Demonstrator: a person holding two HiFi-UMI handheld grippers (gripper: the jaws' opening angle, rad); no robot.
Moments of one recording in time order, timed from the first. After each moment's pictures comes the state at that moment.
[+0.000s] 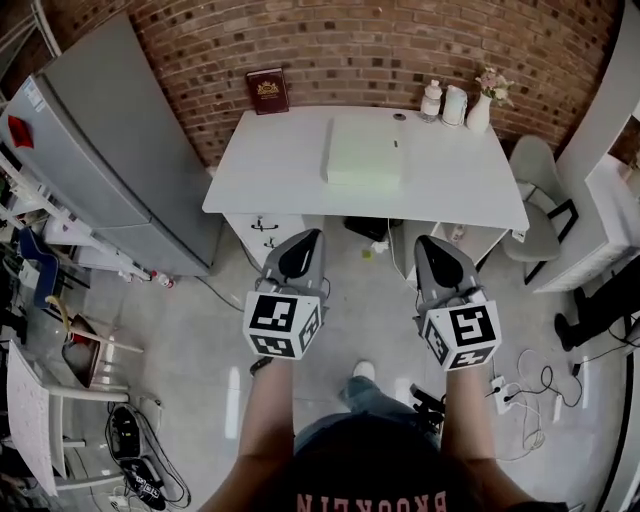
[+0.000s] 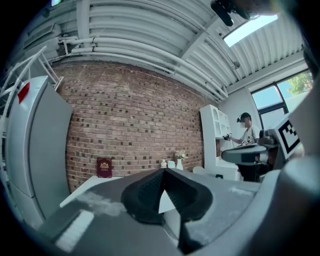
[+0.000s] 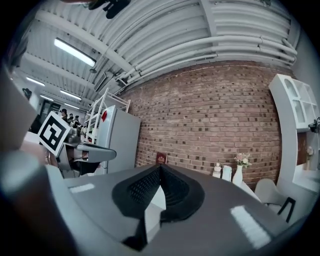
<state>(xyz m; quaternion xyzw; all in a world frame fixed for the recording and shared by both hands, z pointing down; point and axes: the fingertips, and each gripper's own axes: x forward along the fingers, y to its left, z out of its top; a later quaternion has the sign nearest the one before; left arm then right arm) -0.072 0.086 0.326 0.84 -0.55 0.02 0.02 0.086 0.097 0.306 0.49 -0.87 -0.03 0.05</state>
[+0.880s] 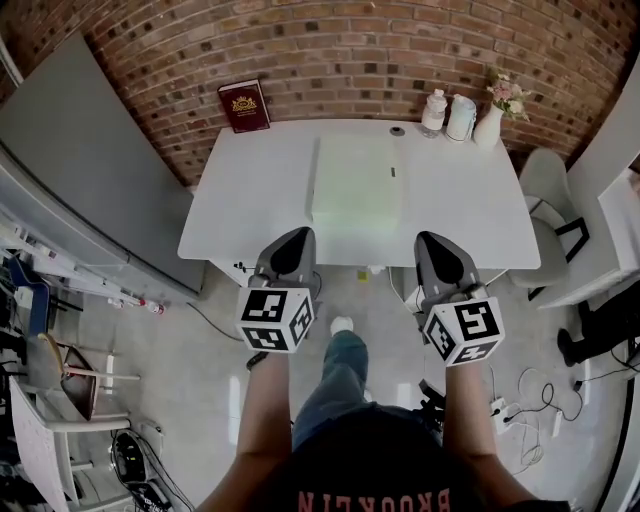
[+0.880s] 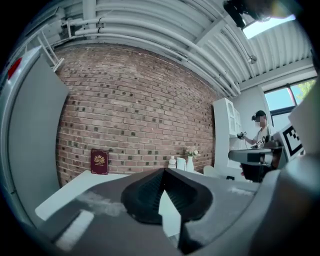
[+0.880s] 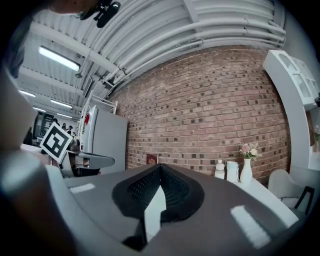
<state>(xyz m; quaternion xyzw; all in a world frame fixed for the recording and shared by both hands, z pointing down) -0.079 -0.118 0.364 0.83 -0.56 0.03 0.07 0.103 -0.101 0.335 0.50 -0.87 0.02 0.01</state>
